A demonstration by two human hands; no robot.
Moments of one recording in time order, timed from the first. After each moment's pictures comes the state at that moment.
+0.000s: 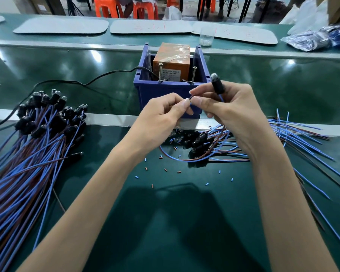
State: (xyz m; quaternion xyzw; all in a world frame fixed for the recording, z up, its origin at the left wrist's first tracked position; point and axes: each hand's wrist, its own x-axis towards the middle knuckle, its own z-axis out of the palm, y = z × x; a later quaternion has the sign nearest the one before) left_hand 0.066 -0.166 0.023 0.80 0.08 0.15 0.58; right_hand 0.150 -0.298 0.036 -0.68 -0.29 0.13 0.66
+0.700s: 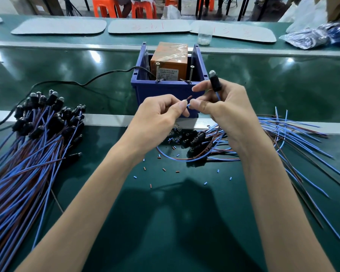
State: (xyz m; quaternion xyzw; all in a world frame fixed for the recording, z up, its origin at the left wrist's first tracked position) left_hand 0.063 -0.169 0.023 0.81 0.10 0.17 0.55; right_hand 0.148 -0.293 0.035 -0.71 -0.24 0.12 0.65
